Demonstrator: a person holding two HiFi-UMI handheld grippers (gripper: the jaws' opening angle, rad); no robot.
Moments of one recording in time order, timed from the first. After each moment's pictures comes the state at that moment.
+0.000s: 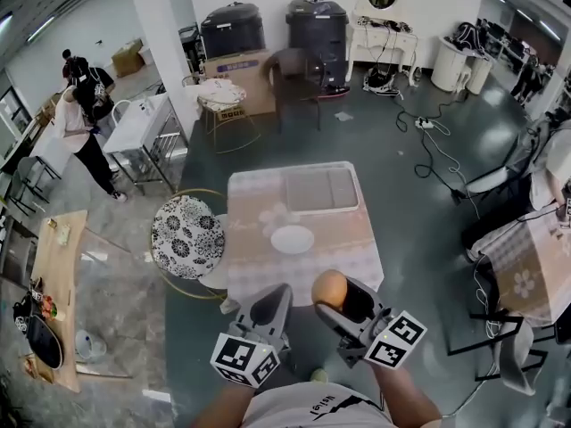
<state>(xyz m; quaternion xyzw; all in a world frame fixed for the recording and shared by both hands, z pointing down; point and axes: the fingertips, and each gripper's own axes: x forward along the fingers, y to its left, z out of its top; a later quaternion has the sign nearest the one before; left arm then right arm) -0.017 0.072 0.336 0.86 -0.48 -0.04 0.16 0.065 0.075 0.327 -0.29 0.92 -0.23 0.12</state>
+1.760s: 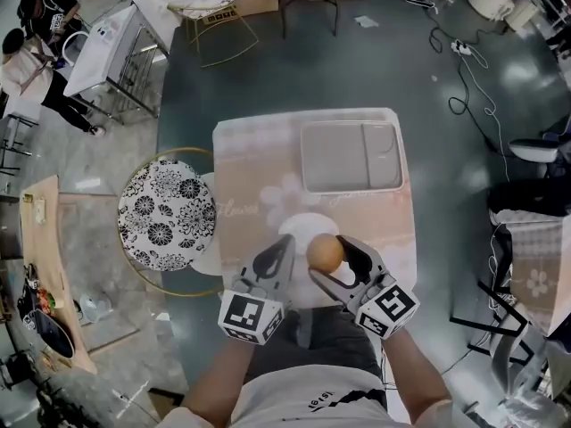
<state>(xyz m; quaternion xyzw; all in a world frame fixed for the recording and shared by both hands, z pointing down) -0.067 -0.197 0.526 0.85 -0.49 0.06 0.22 -0.005 -0.172 0.530 -0.29 0.92 -0.24 -0.06</state>
